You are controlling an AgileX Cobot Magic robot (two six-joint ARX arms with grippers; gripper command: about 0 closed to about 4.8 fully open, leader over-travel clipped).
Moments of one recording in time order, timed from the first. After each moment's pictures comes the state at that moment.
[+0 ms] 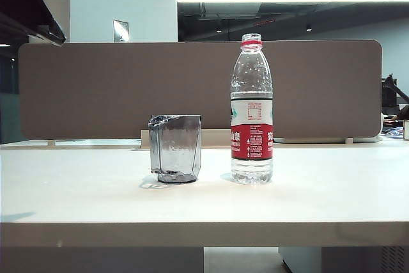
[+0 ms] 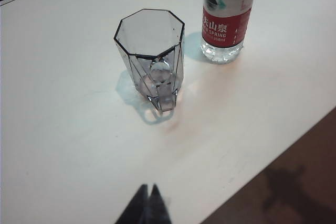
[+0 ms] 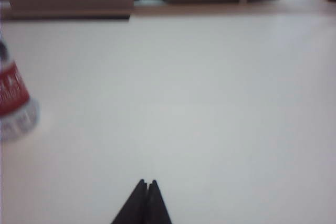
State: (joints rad) left arm -0.56 0.74 0.63 -0.39 0.02 0.11; right arm 0.07 0.00 0.01 -0.14 0.05 0.02
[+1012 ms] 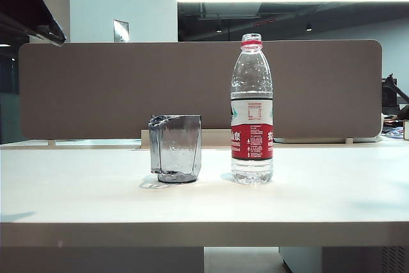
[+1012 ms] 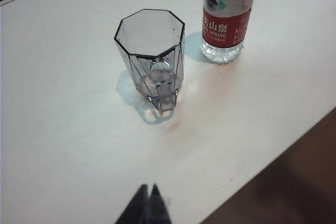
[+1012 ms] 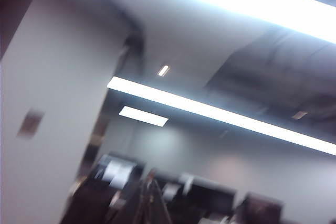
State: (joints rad) left arm -0.56 0.74 0.63 -0.39 0.02 0.11; right arm 0.07 1.35 2.26 -0.19 -0.01 -0.35
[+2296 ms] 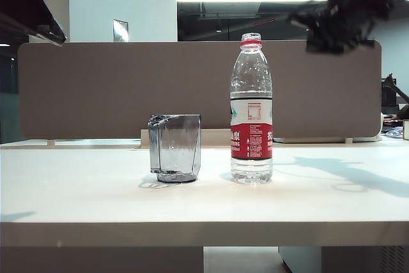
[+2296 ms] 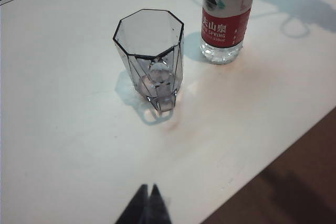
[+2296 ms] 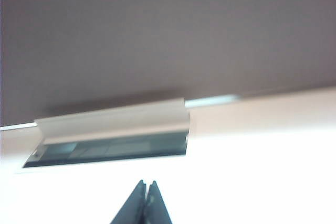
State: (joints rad) left arm -0.56 0.74 0.63 -0.39 0.02 0.11; right arm 0.12 1.85 1.36 0.38 -0.05 0.27
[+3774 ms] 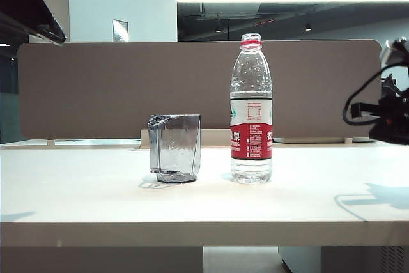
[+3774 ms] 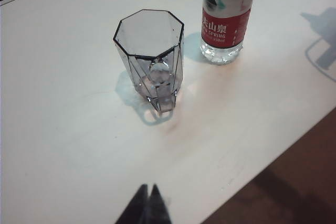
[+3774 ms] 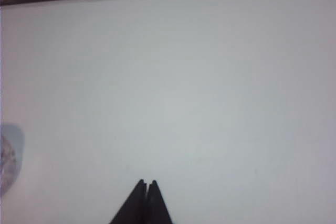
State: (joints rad) left arm -0.56 0.74 0.63 -0.39 0.02 0.11; right arm 0.16 1.55 0.30 0.99 0.03 0.12
